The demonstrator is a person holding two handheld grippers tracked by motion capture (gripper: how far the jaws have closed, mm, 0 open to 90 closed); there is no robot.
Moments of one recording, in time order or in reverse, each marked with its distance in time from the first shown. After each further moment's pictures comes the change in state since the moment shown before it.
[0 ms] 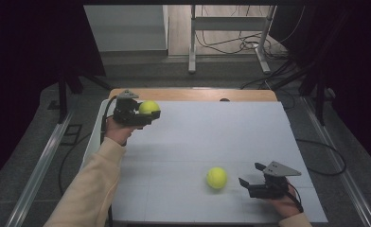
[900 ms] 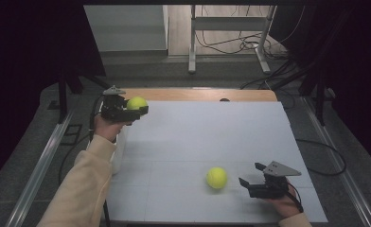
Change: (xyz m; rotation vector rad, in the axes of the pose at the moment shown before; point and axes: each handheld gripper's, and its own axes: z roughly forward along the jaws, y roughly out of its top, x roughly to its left) left arm 0.029 -0.003 -0.016 -0.007 0.064 -0.062; right arm 0.000 0.000 0.000 0.000 -0.003 0.001
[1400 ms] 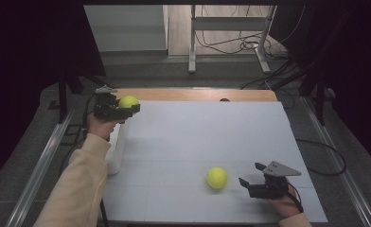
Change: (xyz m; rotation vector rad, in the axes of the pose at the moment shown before) left arm 0.024 -0.004 -0.006 0.005 0.053 -0.047; right arm 0.000 0.000 0.000 0.003 -0.003 -0.002
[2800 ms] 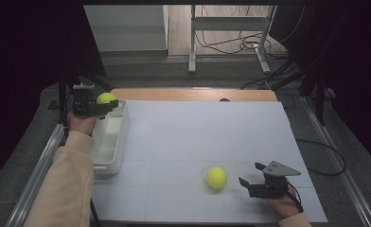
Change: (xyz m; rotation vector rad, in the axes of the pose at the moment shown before) left arm 0.058 -0.007 -0.021 0.006 0.135 -0.111; right arm 0.000 0.000 0.001 0.002 0.000 0.000
